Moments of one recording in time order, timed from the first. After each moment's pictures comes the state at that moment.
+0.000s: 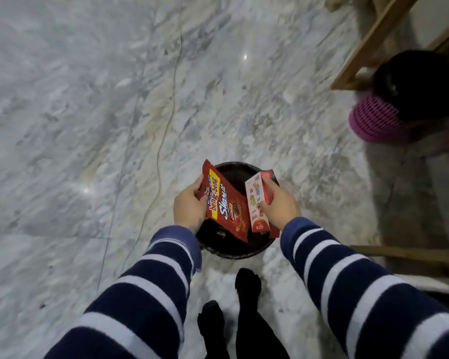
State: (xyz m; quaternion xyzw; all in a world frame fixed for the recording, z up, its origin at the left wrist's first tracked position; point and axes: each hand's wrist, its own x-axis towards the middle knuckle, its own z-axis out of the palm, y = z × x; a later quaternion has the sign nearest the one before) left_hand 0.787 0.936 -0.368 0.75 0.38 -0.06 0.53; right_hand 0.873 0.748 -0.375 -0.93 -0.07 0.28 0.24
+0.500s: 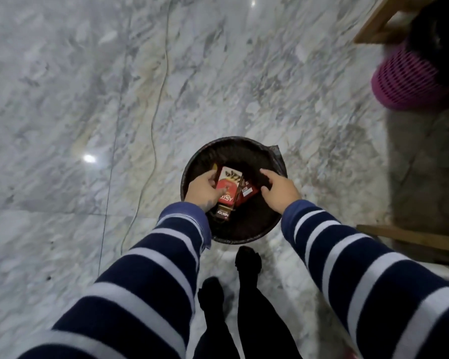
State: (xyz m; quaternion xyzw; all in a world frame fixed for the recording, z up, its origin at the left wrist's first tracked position) left_hand 0.824 0.917 -0.410 0.75 0.37 -0.27 0.47; right_hand 0.897 0.742 -0.425 -0.89 -0.06 0.39 0.22
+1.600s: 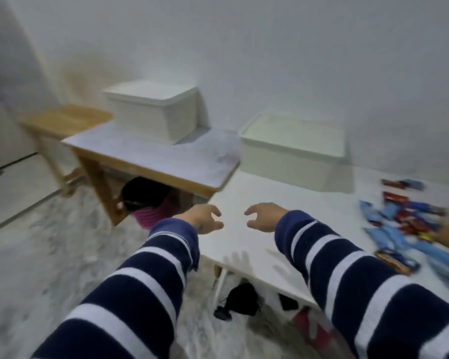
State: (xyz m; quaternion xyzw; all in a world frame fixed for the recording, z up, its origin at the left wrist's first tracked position) left_hand 0.732 0.560 -0.003 0.87 -0.41 -0.27 0.09; right_hand 0.600 0.430 0.003 -0.93 0.29 0.15 0.19
